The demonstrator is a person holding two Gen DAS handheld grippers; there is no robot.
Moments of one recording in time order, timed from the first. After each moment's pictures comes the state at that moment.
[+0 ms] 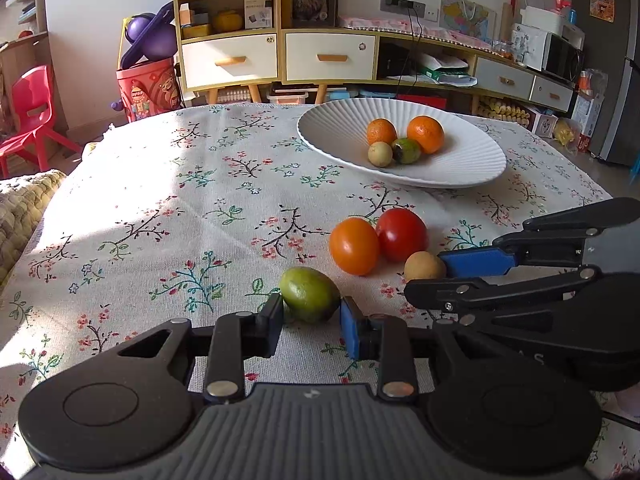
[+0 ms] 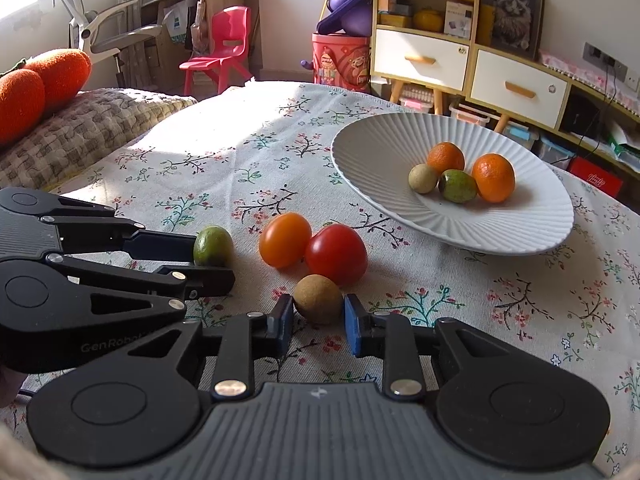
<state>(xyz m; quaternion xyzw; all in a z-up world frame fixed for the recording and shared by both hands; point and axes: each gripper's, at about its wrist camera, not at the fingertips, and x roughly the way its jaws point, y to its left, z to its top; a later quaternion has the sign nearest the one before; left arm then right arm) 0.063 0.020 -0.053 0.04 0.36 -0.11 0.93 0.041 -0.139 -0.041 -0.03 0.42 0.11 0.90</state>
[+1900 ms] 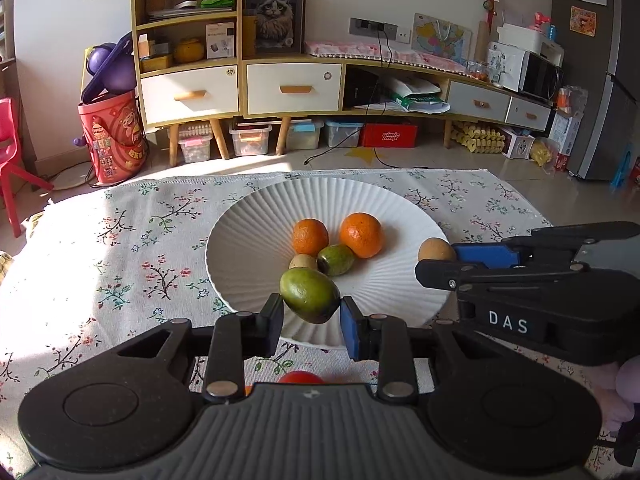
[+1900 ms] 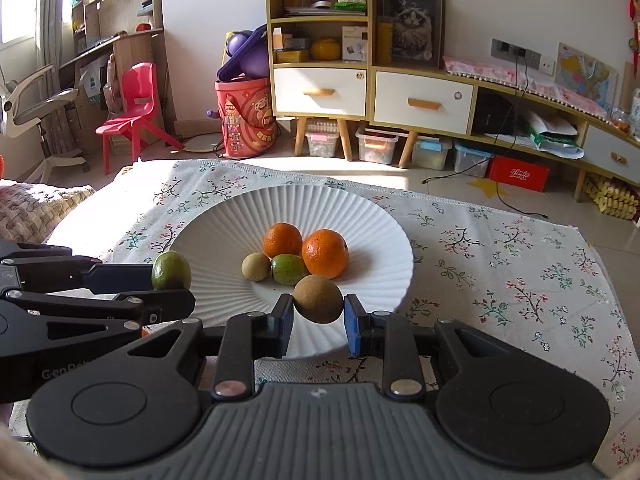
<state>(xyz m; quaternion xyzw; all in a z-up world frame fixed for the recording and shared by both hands) 0.136 -0.054 -0.004 0.03 0.34 -0.15 0.93 0.082 -0.225 -0.007 0.01 0.39 0.00 0.92</state>
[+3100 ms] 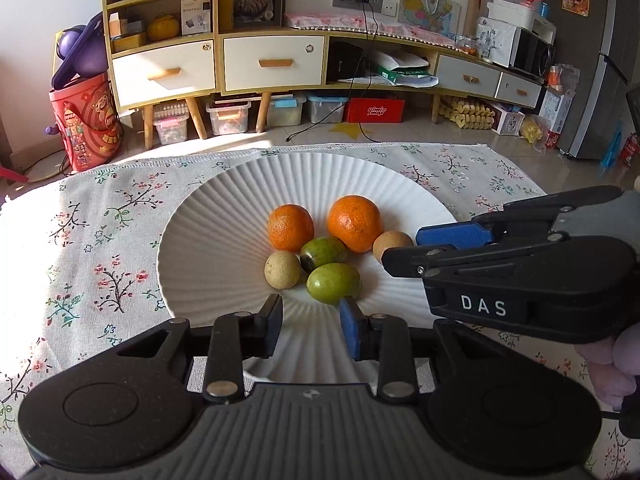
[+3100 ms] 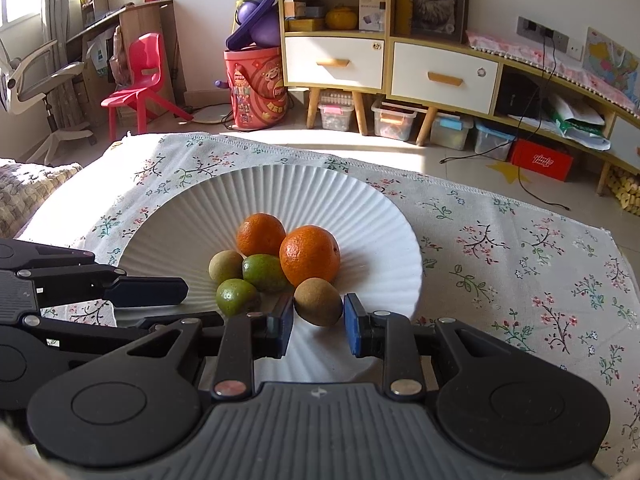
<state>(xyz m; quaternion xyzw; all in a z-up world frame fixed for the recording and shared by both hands) 0.168 -0.069 -0.024 0.04 0.37 -0.17 0.91 0.116 -0.239 -0.025 0.01 0.43 0.03 0.90</state>
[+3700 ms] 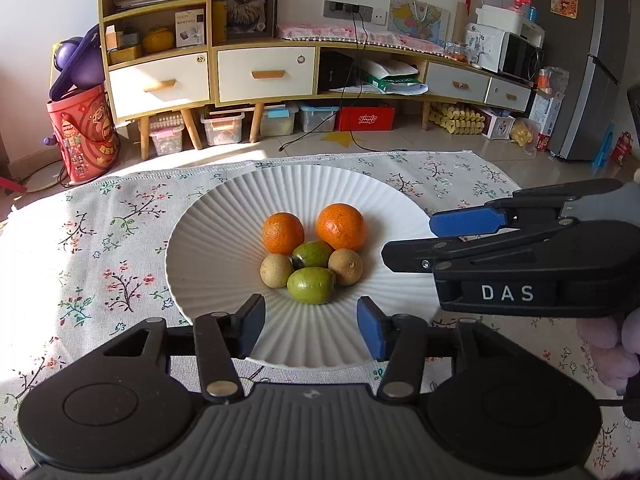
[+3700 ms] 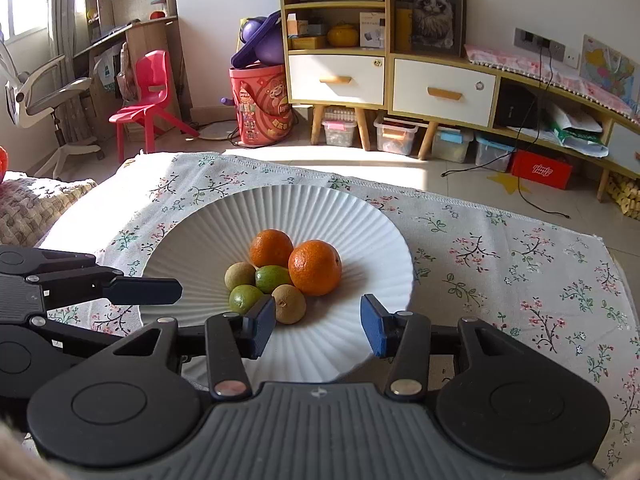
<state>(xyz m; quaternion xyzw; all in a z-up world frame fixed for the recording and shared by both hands) 0.153 -0.062 -0.012 0.05 0.36 -0.19 0.91 0.101 -0.243 -0.008 0.01 0.40 0.04 0.91</state>
